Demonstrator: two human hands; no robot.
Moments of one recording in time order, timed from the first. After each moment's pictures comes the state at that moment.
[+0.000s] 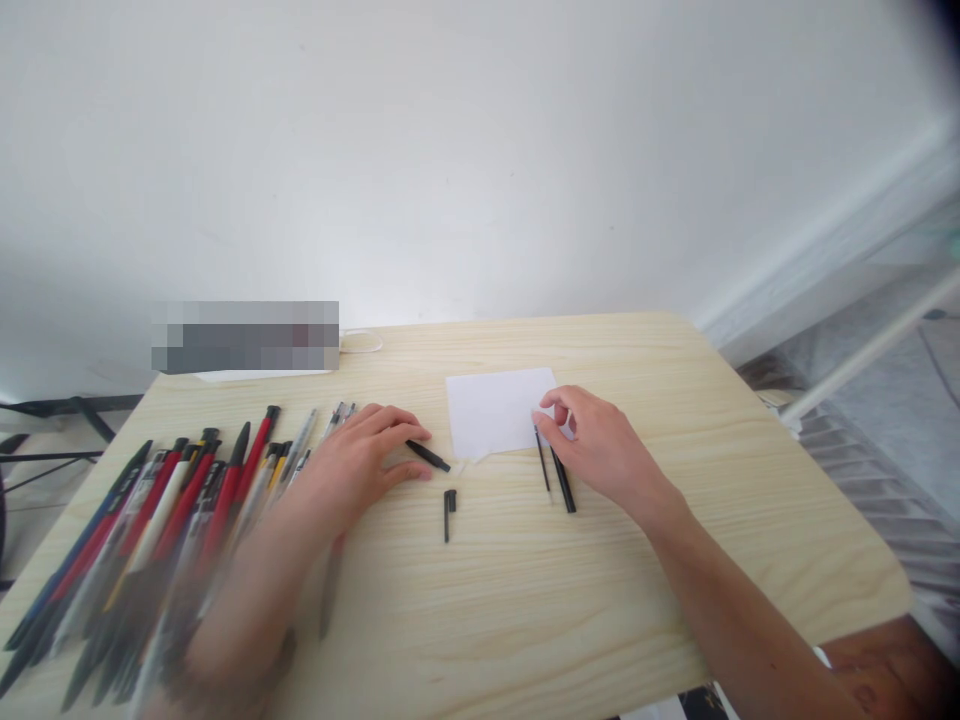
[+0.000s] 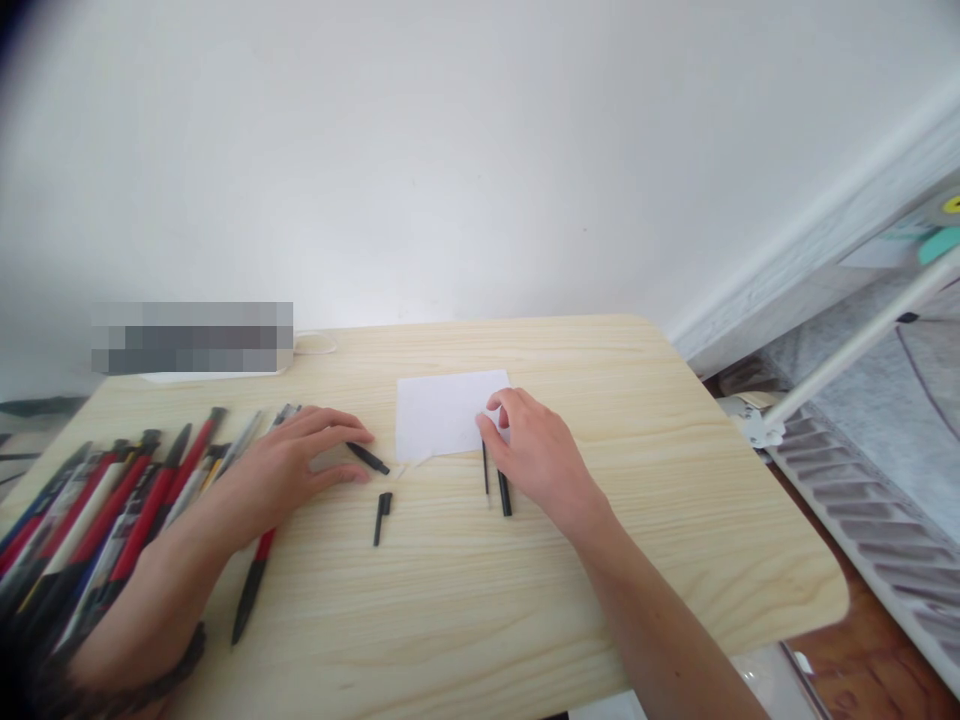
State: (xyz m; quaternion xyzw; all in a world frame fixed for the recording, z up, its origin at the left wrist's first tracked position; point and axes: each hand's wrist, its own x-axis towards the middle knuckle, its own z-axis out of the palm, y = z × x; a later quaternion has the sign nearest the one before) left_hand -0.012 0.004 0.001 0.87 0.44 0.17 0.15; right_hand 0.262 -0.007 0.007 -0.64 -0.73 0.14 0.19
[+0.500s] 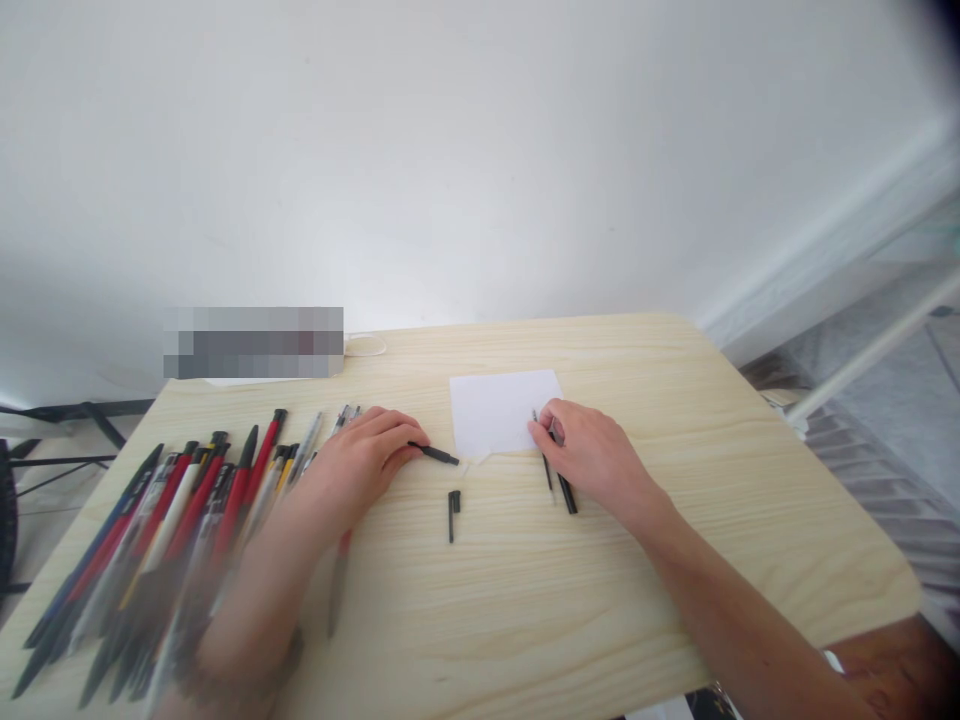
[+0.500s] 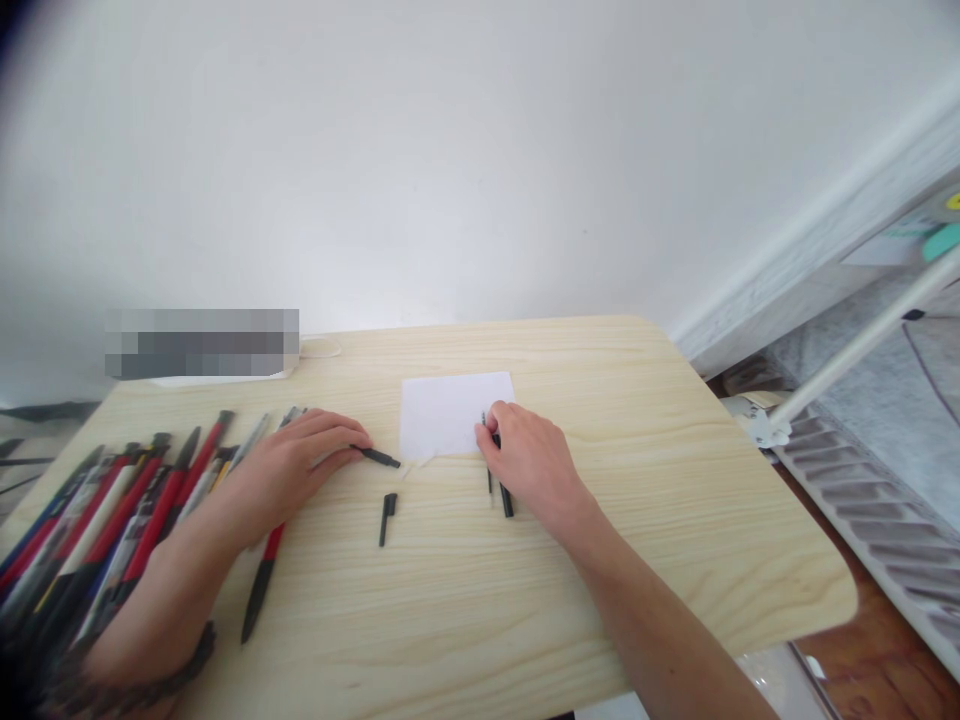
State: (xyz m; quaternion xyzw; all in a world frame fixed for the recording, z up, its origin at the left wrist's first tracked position) left_hand -0.013 0.006 0.003 0.88 0.43 0.18 0.13; right_hand 0.251 -0.009 0.002 -0.66 -0.73 0.09 0.10
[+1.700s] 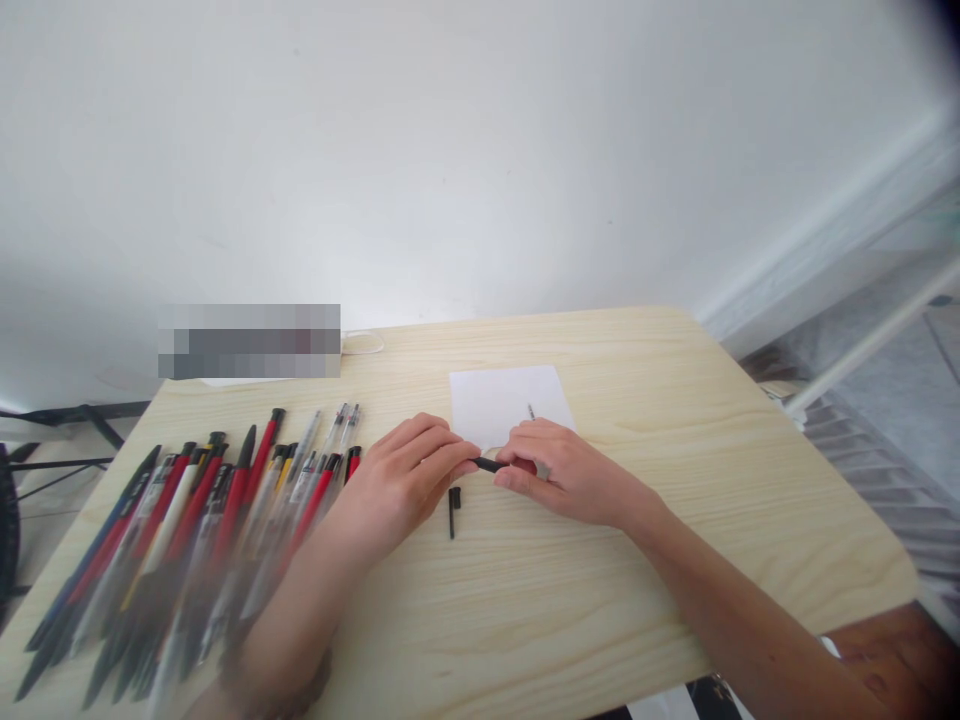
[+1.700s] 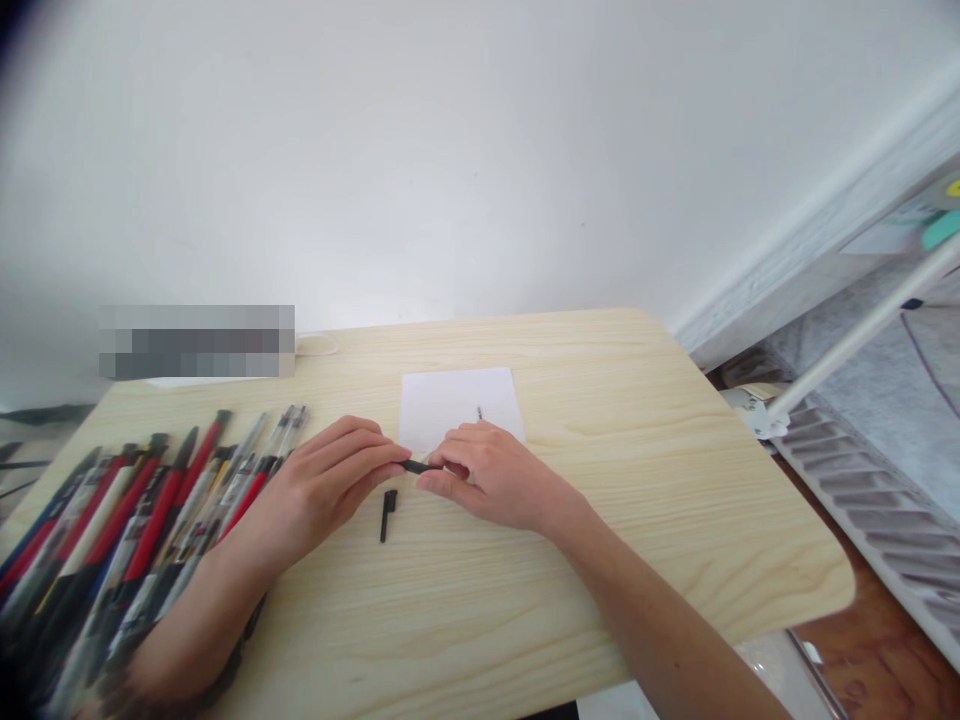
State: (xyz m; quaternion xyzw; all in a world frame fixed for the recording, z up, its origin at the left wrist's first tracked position) left_hand 0.024 -0.014 0.013 0.90 0.29 0.31 0.08; right_hand 0.238 -0.017 0.012 -0.37 -0.87 0.25 0.19
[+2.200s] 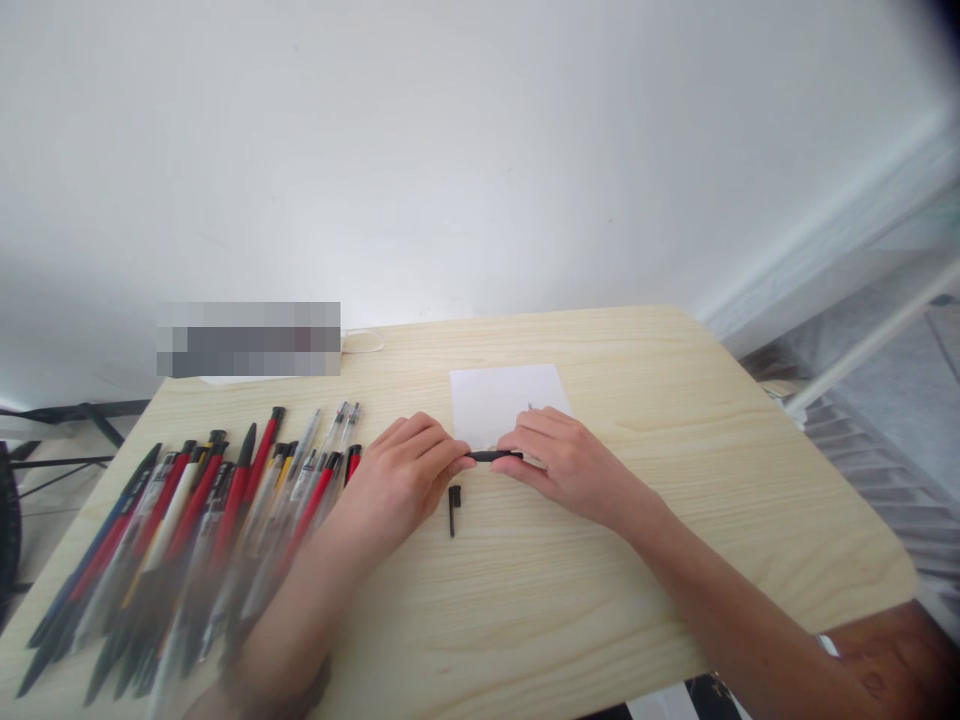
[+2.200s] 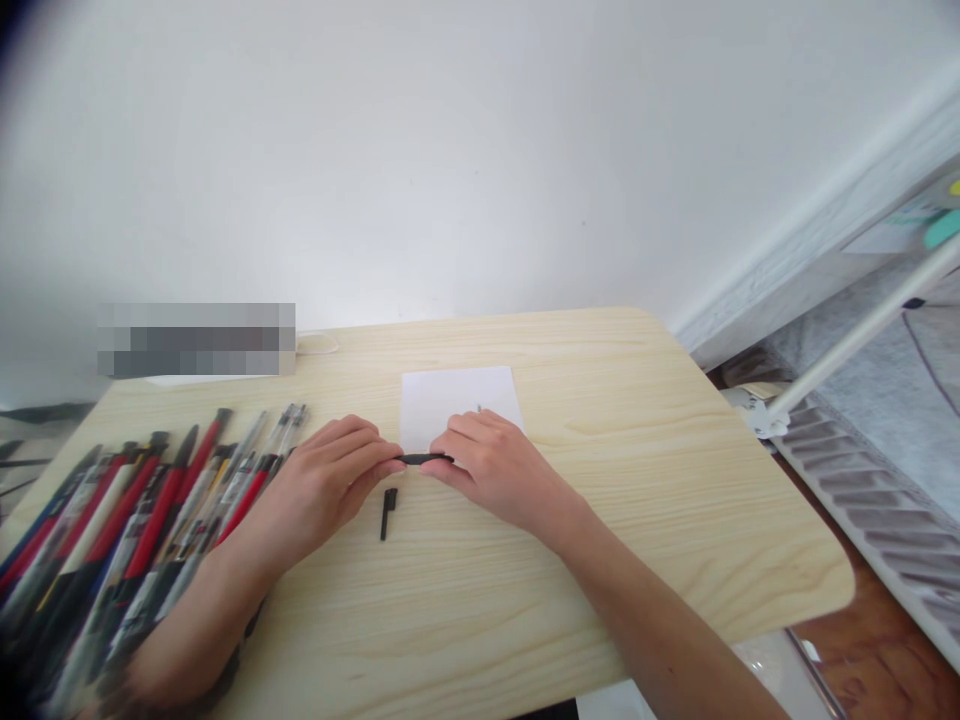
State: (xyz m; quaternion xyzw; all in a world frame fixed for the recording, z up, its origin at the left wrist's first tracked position) left_hand 0.024 -0.014 0.010 0.90 0.35 0.24 0.08; right_hand 0.237 -0.019 0.011 -0.38 -0.89 0.12 0.23
